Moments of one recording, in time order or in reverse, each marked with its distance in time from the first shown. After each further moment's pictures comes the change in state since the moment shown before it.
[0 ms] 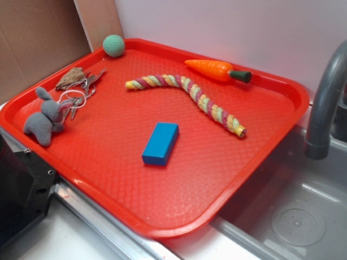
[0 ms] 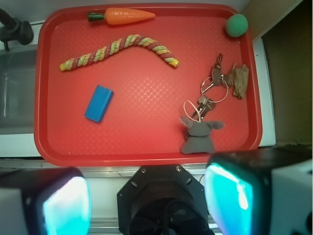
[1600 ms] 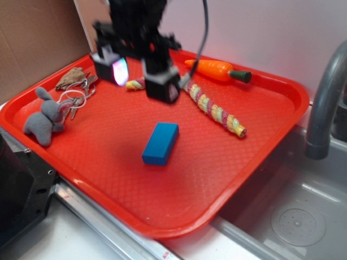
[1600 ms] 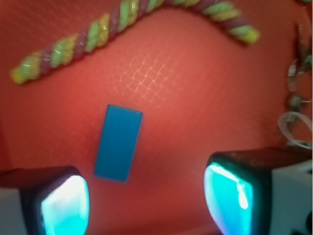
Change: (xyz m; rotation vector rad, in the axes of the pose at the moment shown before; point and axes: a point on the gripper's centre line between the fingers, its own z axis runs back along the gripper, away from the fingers) arm 0.053 -0.064 -0.176 0.100 0.227 0.161
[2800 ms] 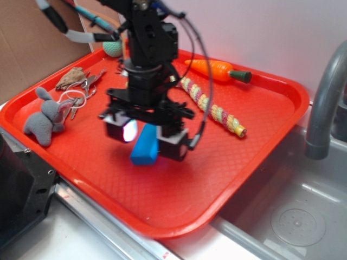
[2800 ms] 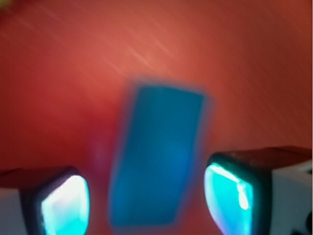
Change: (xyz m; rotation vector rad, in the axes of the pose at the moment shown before) arm -0.007 -0.006 -0.043 -0.019 0.001 0.166
